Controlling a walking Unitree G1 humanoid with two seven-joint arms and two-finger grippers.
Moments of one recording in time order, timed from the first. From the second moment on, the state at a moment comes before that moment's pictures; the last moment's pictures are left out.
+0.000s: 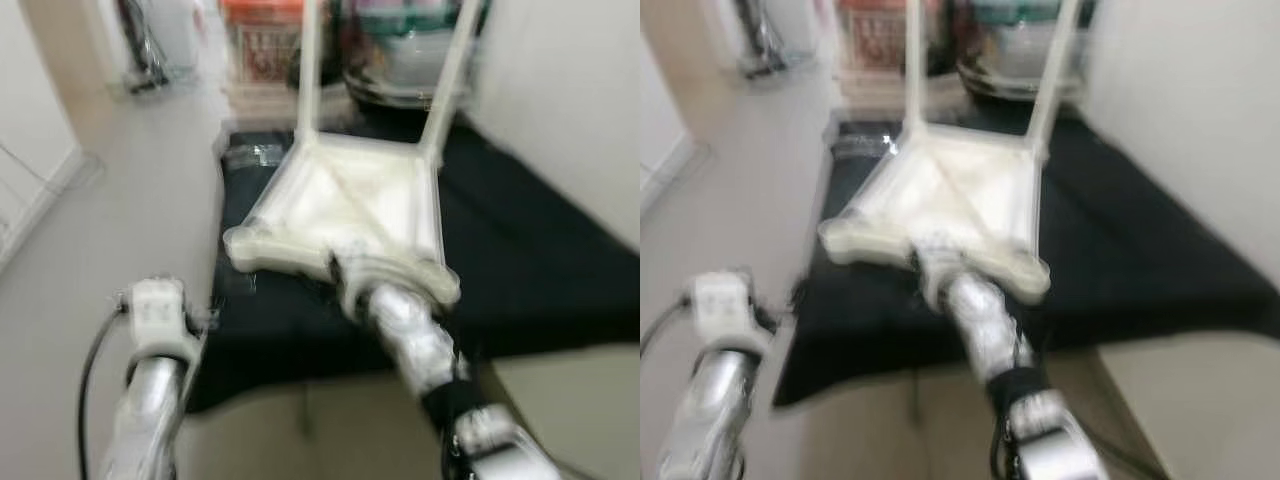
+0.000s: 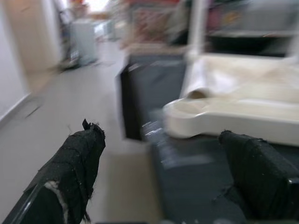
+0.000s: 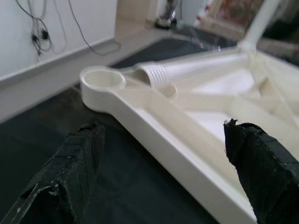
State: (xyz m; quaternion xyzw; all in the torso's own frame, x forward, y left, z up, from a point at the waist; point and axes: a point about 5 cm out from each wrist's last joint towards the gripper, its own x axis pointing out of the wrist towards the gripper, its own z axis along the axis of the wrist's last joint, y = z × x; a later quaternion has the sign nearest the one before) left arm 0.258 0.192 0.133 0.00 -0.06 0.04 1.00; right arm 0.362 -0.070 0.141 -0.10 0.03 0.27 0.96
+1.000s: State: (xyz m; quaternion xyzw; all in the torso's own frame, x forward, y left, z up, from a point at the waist) left arm 0.261 0.186 0.135 -0.01 -0.06 0.05 1.00; right arm 0.360 -0.068 0.129 -0.07 0.04 0.25 0.97
